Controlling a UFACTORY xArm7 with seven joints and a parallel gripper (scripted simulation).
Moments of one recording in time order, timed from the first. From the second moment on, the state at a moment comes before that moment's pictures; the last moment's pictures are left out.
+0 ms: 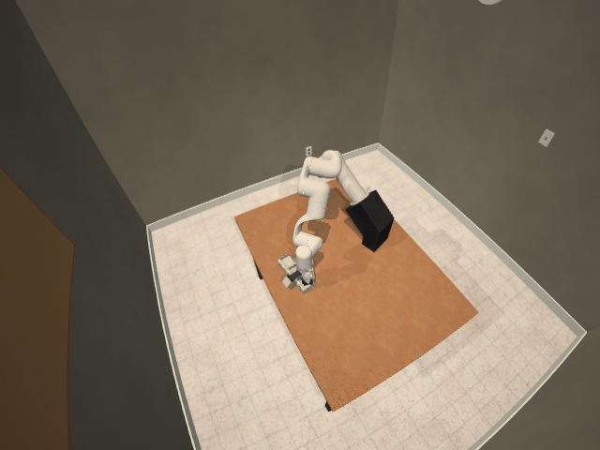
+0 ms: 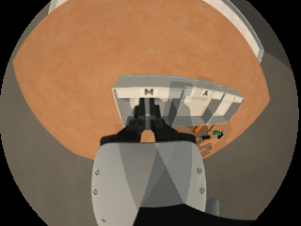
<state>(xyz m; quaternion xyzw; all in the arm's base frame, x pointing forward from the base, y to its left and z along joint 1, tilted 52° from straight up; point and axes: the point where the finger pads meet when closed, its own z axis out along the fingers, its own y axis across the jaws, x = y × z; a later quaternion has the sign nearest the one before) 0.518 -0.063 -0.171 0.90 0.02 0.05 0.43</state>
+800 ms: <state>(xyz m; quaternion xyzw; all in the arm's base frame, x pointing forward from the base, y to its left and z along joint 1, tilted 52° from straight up) 0.517 -0.057 -0.166 0.90 0.01 0.05 0.43</state>
